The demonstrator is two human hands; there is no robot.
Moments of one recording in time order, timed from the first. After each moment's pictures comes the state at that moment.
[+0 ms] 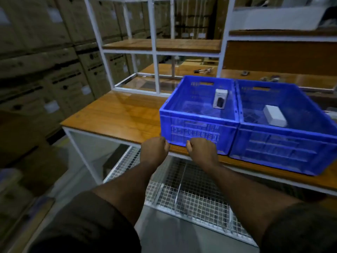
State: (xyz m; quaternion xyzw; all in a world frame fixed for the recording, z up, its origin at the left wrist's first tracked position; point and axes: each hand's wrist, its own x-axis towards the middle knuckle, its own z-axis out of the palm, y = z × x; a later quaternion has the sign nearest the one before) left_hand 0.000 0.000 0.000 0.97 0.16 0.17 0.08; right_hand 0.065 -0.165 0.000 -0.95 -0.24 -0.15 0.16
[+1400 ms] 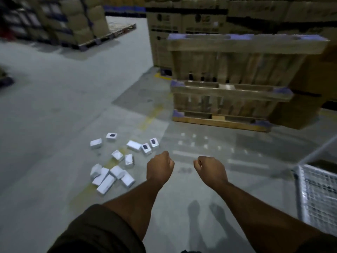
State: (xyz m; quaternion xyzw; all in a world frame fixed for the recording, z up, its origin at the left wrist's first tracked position) left_hand -0.657 -0.260 -0.126 0.44 0.87 0.19 0.11; right_hand -0.489 -0.178 -0.113 -0.49 -0.86 0.16 0.08
